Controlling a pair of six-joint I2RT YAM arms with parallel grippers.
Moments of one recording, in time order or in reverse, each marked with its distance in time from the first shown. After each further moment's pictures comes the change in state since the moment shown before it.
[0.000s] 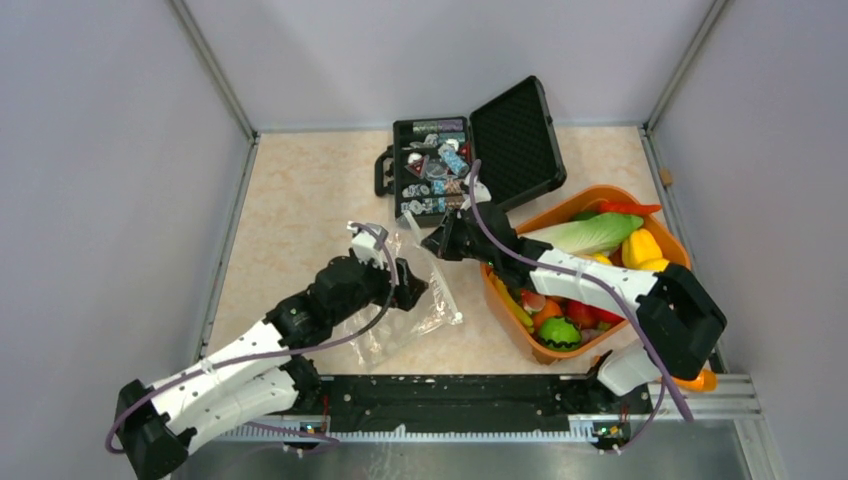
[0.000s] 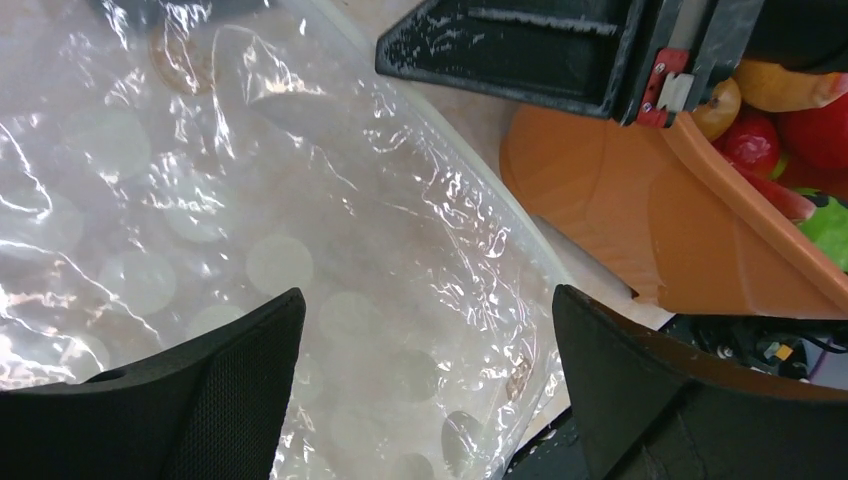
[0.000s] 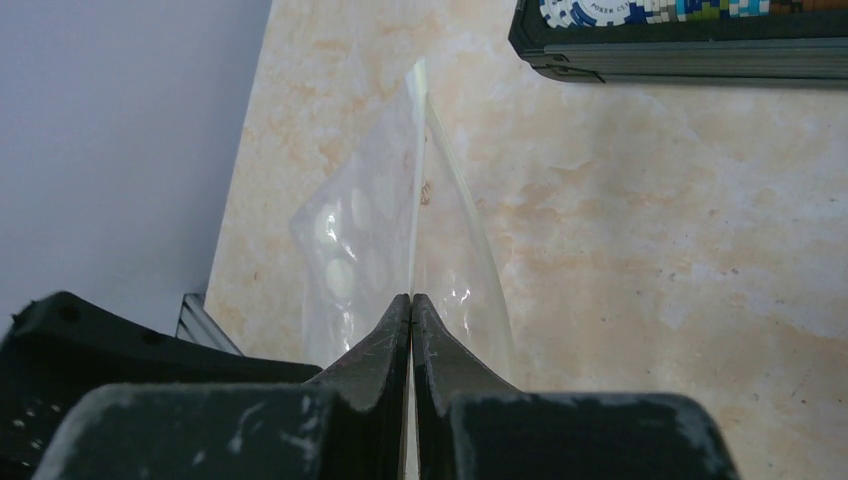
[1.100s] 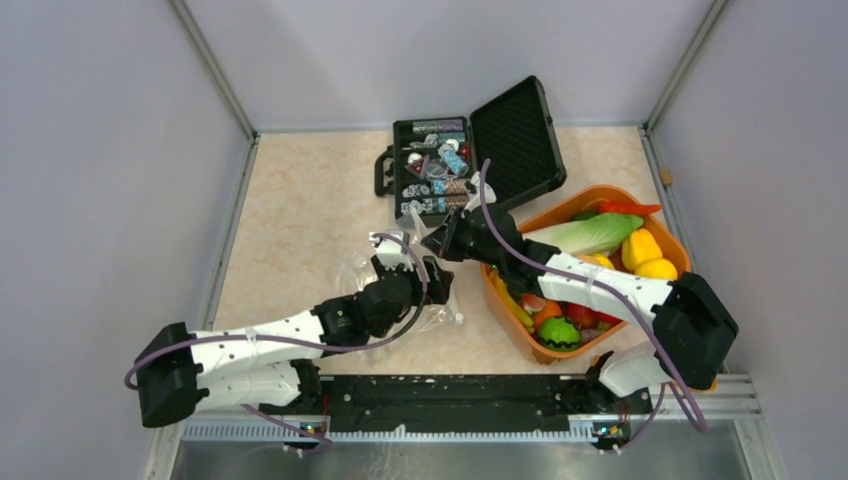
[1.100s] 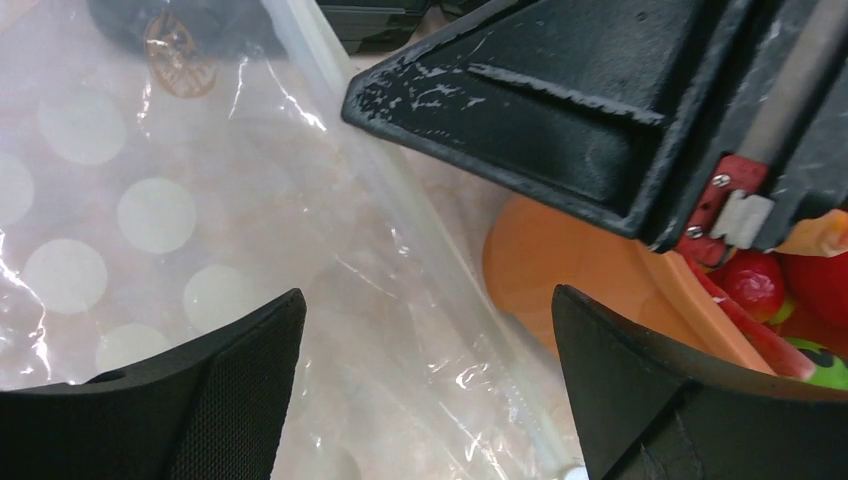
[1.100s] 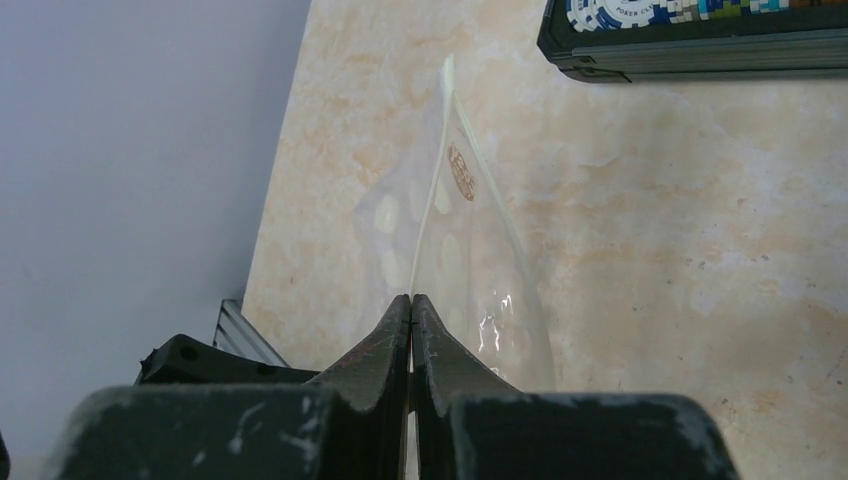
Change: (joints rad) left arm -0.324 0.286 0.025 0.241 -0.535 -0.220; right arm 0.024 -0.068 -0.011 -0.008 0.029 0.061
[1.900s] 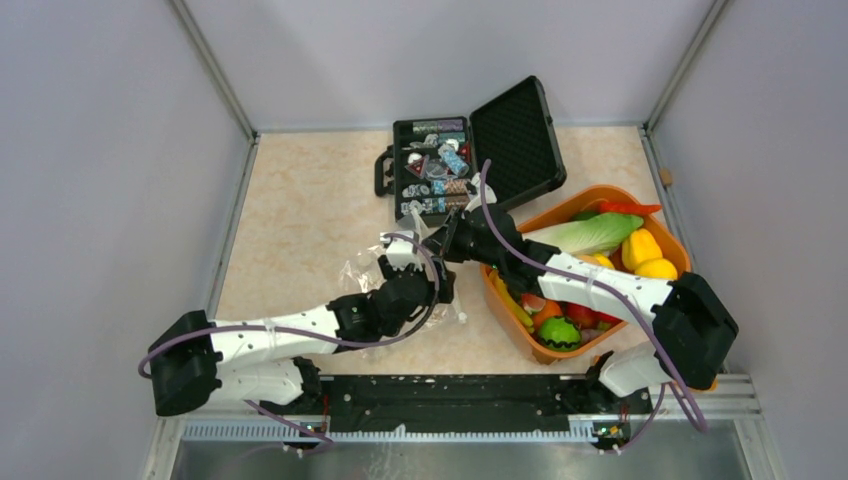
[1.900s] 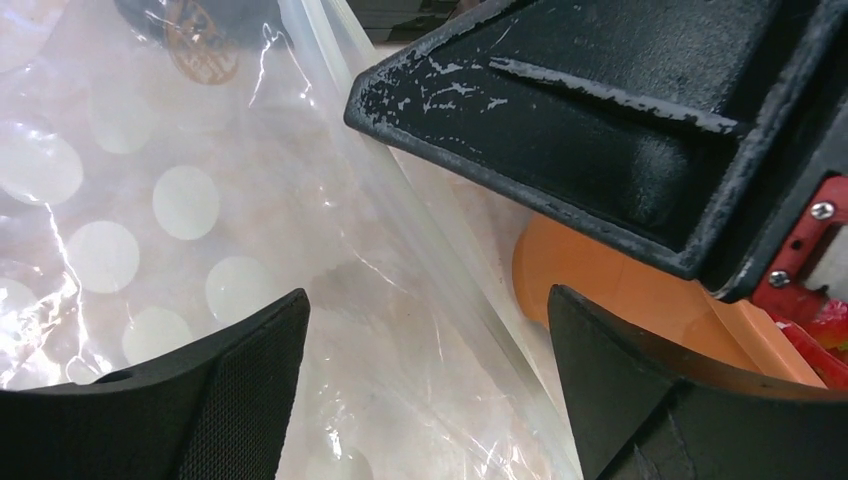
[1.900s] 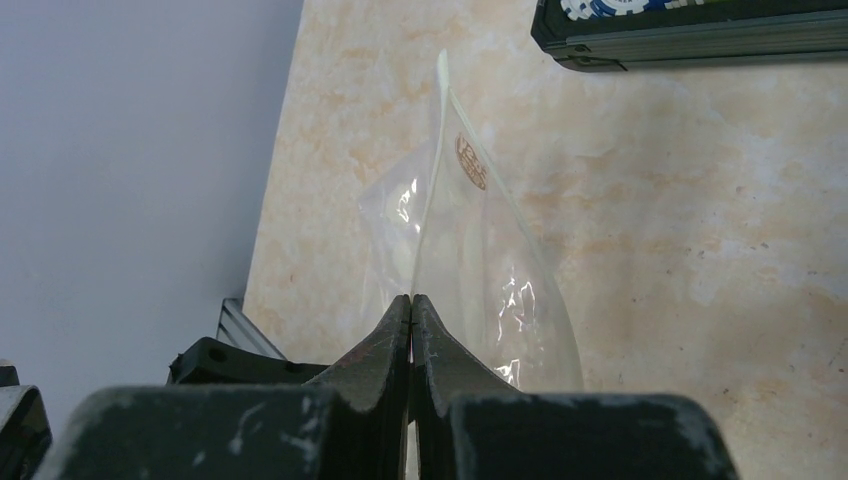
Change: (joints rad) left arm -0.016 0.111 0.039 0.002 -0.061 -0.016; right arm 0.000 0.000 0.000 -0.016 0.000 0.018
